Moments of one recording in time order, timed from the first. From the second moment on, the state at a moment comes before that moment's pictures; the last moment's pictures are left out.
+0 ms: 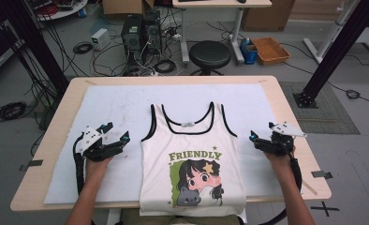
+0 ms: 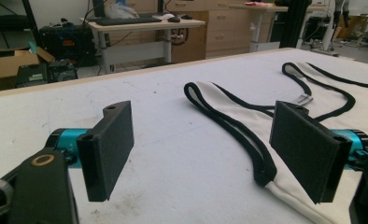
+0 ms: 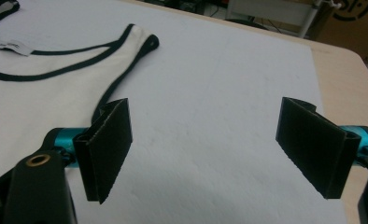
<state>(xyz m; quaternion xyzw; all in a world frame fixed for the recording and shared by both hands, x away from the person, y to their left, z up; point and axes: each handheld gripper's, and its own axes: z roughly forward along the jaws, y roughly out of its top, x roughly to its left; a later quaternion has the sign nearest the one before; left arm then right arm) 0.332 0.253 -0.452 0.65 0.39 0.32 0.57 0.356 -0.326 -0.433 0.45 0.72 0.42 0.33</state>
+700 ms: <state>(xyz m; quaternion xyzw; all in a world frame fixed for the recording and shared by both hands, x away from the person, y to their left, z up) 0.333 0.253 -0.452 0.65 0.39 0.32 0.56 0.489 -0.221 -0.421 0.53 0.75 0.34 0.20</state>
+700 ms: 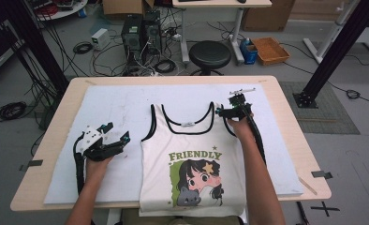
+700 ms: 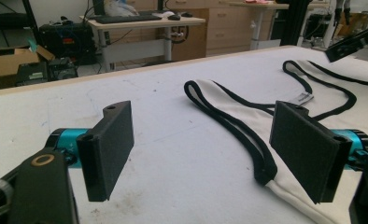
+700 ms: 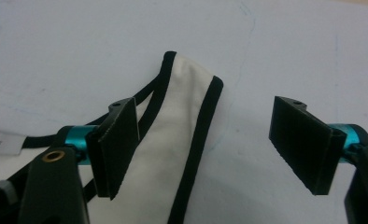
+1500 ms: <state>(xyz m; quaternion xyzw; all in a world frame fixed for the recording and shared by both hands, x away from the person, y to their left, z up) 0.333 0.252 -0.452 0.65 0.39 0.32 0.56 0.487 -0.198 -0.422 0.46 0.78 0.38 0.18</state>
